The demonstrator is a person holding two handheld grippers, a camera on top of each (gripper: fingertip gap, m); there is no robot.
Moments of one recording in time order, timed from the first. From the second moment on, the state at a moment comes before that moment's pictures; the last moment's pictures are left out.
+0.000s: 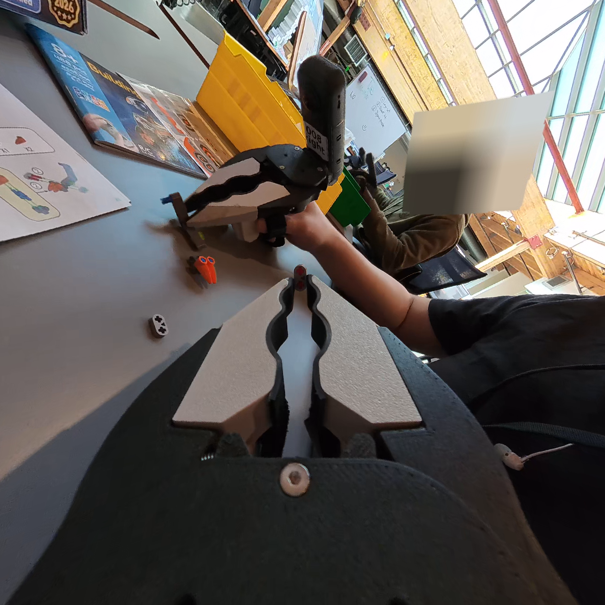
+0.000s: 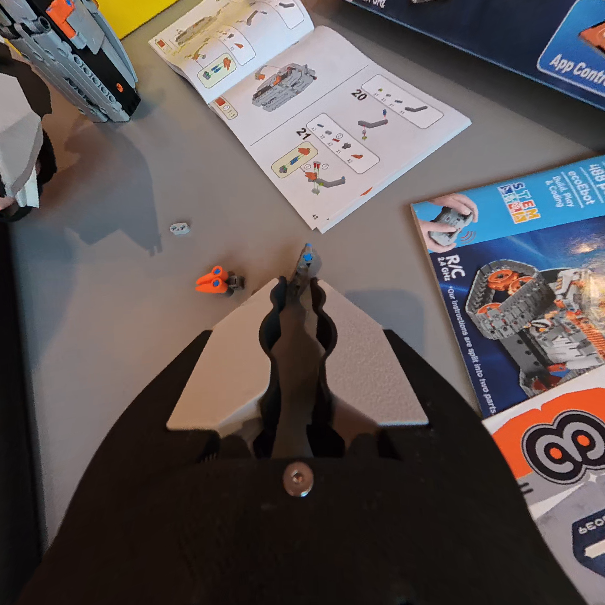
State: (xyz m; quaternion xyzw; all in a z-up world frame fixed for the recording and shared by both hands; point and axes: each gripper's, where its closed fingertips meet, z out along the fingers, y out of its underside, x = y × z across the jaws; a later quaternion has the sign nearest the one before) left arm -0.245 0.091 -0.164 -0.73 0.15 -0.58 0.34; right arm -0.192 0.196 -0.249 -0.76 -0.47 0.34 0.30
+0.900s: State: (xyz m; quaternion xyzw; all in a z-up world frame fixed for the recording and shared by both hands) left arm -0.242 0.093 -0.178 -0.74 0.15 -0.57 0.32; right arm -0.185 0.197 -0.257 -0.85 -0.46 0.15 0.20
